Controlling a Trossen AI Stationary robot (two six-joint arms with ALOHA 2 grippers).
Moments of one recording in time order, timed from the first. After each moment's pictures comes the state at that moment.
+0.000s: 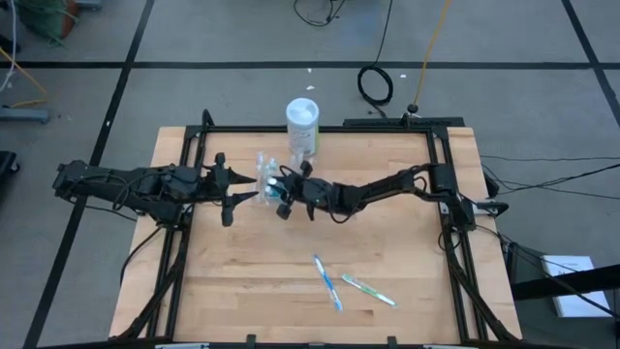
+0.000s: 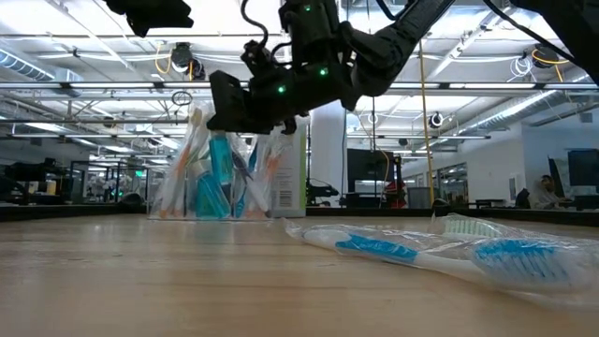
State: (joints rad) left arm -0.14 0.76 0.76 -0.32 -0.34 -0.03; right arm -0.04 2.11 1.31 0.63 0.38 0.04
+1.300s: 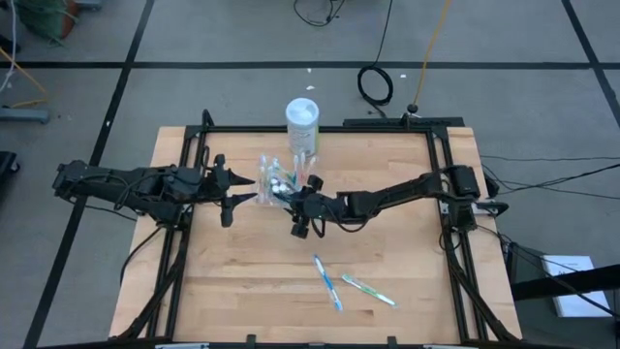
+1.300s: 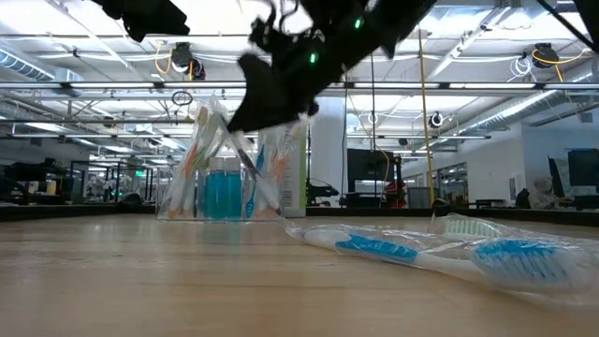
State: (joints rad) left arm -0.14 0.76 0.76 -0.37 -0.34 -0.06; right arm 0.08 1.94 1.30 0.11 0.39 0.07
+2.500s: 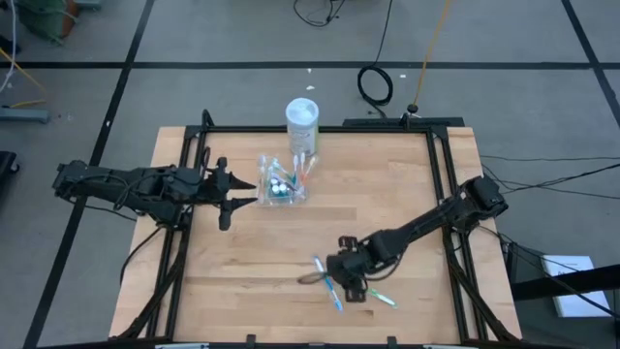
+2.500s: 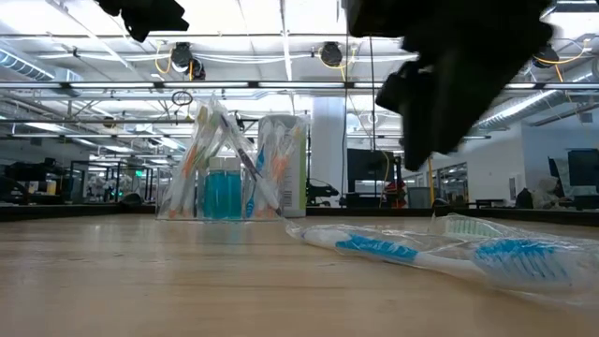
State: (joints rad) left arm -0.14 0.76 0.76 -0.37 -0.27 -0.08; right arm 0.42 1.83 1.28 -0.56 -0.03 0.39
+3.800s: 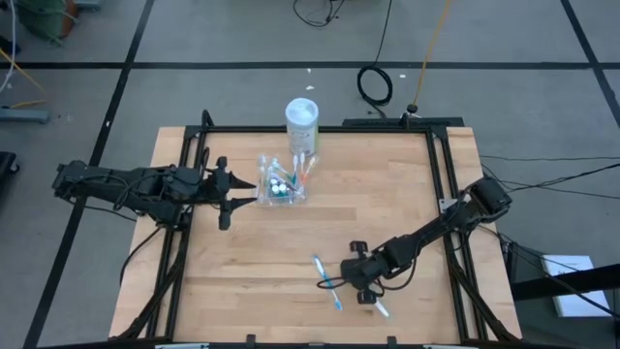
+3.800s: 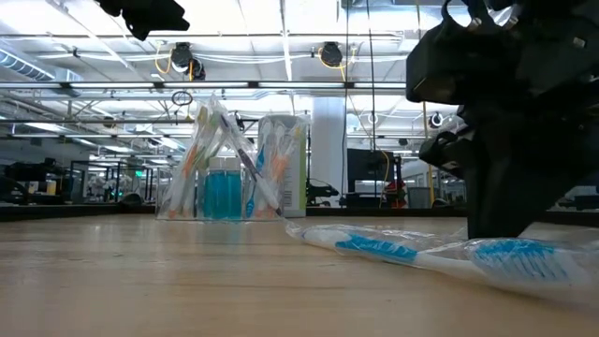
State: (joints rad) left arm -0.14 0.76 0.76 -0.36 -0.27 -0.03; right arm 0.51 1.83 0.95 -0.20 0.04 0.44
